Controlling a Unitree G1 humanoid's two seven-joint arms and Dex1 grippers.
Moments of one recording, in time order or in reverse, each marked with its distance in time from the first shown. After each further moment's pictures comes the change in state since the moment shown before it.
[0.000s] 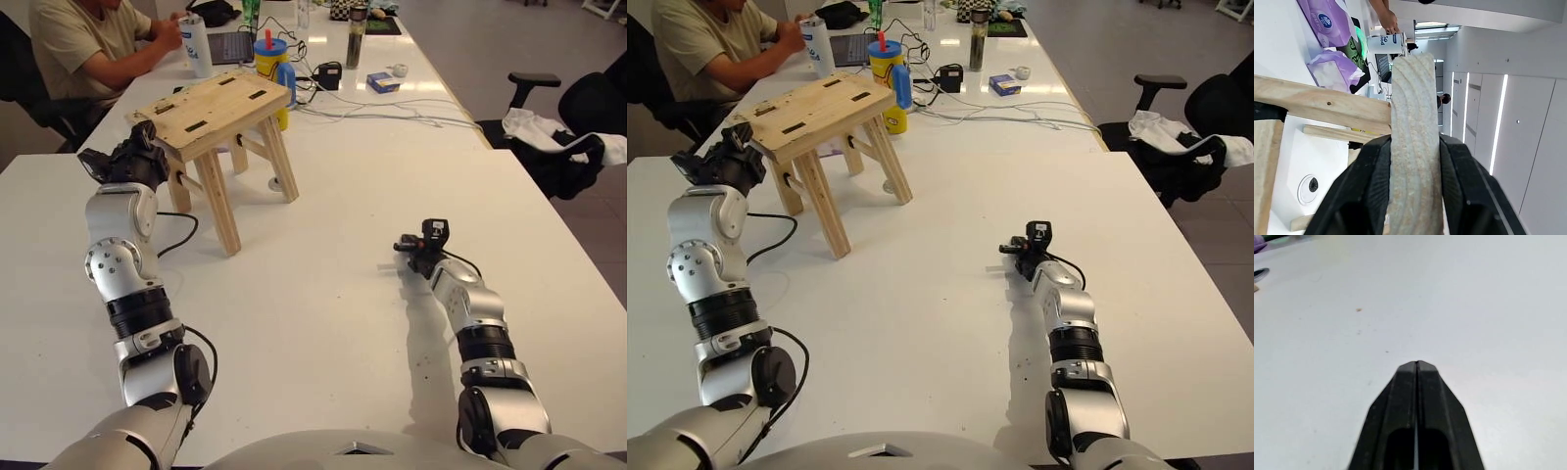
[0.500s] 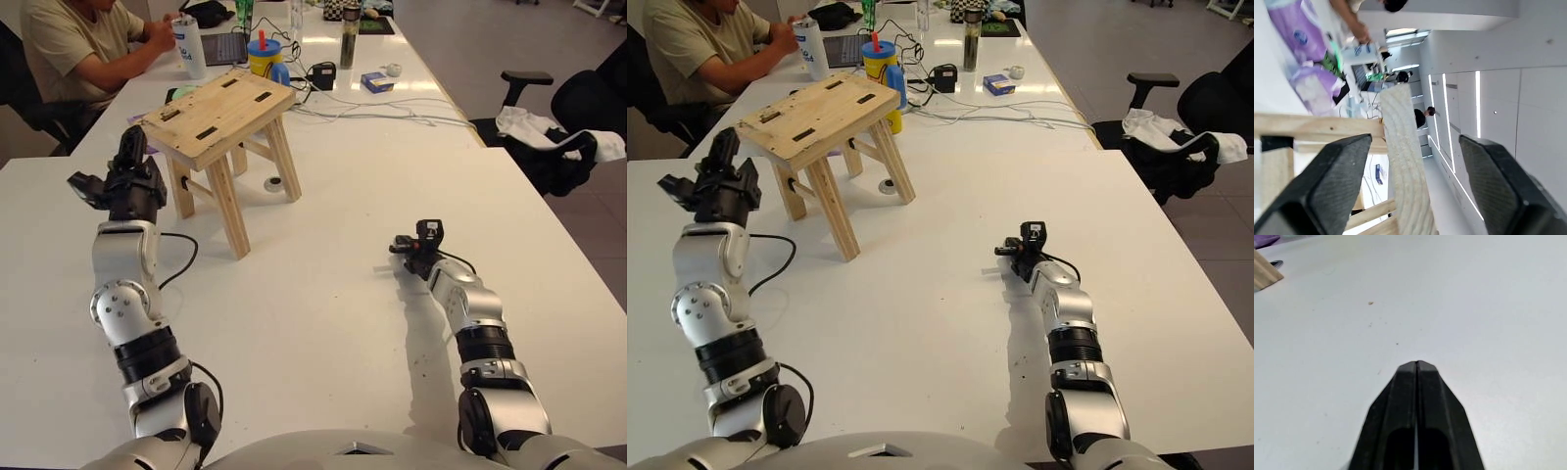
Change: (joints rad) left arm 0.247 -0.074 0.002 -0.263 0.095 -0.002 -0.215; right arm 0.017 -0.010 0.013 -0.026 -0.008 0.017 0.052
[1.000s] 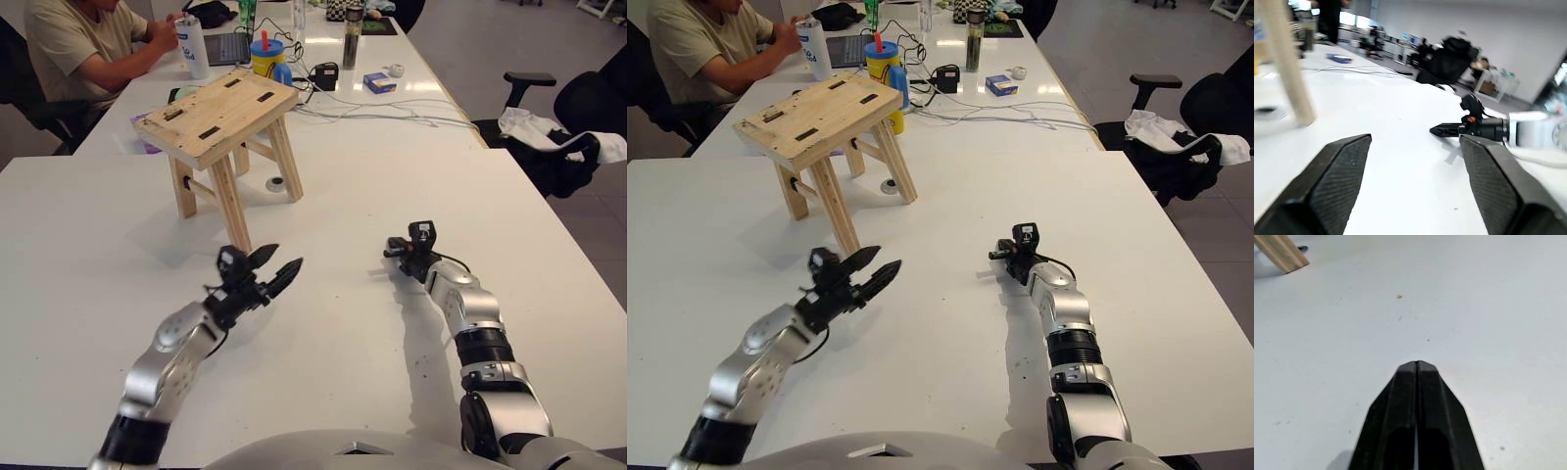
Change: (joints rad) left arm 0.270 0.313 -0.698 0.092 0.911 -0.109 -0.906; right arm -0.002 -0.003 0.057 0.003 -0.036 -0.023 0.065
